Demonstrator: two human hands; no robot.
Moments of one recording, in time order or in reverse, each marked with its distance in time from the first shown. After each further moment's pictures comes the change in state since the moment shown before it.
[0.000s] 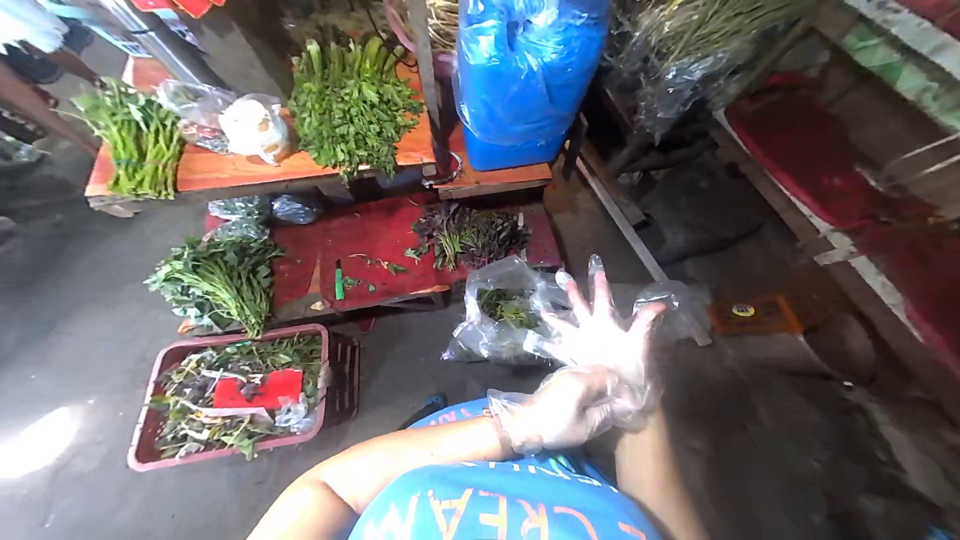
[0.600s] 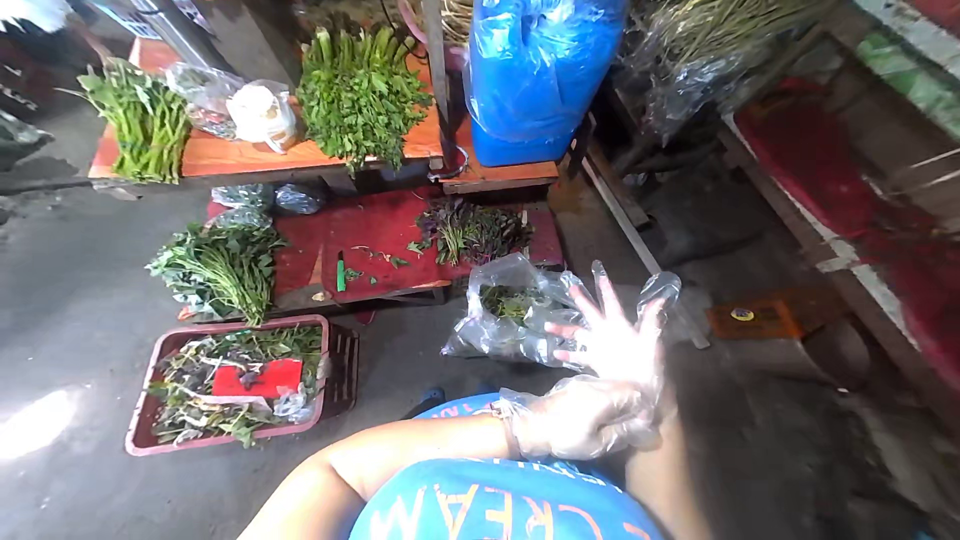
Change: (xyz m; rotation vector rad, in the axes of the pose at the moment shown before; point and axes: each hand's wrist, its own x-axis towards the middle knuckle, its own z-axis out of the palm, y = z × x) left_hand -0.001 0.007 0.004 0.055 -0.122 0.092; right_hand -0.012 -0.017 0.014 -0.129 0.097 0.107
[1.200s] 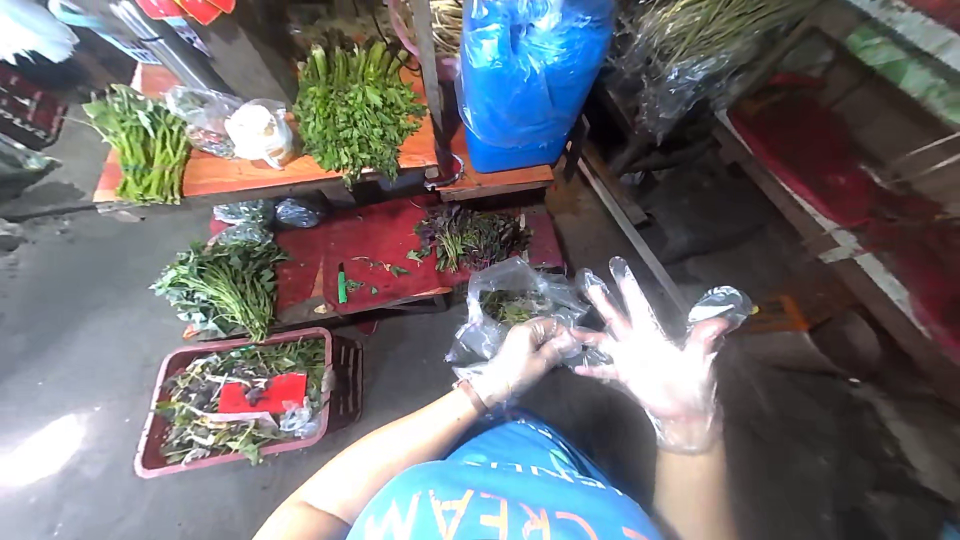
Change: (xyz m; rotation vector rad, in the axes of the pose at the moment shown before) left_hand -0.012 -0.030 -0.055 -0.025 0.324 -0.499; right_hand -0.023 -0.009 -0.030 0.085 -0.218 -0.156
